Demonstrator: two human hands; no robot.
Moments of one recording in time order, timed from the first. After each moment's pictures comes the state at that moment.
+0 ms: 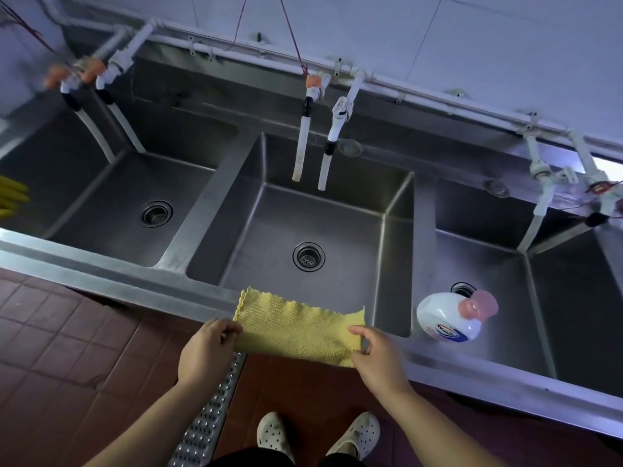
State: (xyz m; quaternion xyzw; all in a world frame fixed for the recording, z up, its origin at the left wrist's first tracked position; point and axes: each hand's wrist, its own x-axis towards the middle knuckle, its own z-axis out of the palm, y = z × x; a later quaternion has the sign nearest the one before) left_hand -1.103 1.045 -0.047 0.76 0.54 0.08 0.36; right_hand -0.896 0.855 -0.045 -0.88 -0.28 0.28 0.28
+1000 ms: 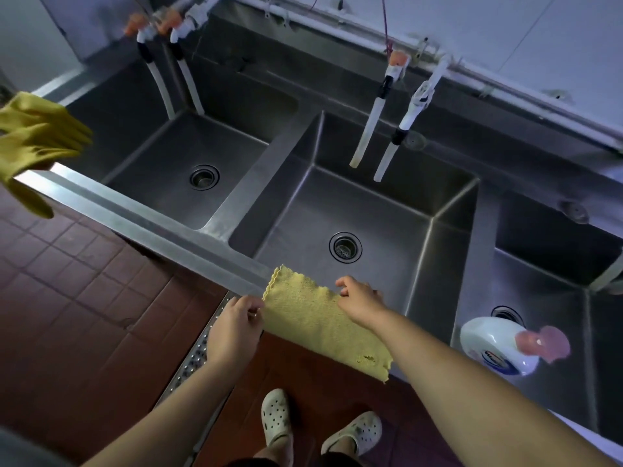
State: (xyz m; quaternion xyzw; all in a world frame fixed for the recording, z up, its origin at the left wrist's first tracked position) left_hand -1.111 1.044 -0.056 0.71 0.59 0.11 0.36; right_hand -0.881 0.991 -0.066 -0.83 -0.42 0.36 0.04
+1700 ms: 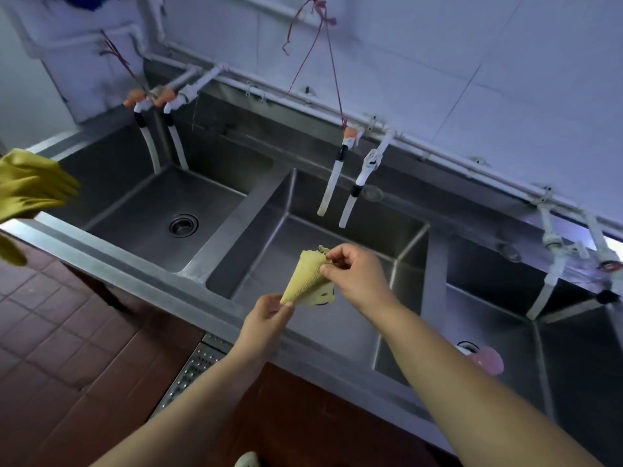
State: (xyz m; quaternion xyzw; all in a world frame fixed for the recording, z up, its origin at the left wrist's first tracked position) left_hand -1.036 1.040 0.009 0.56 0.51 0.21 0.62; right_hand -0.876 1.002 0.094 -0.77 -0.42 0.26 0.41
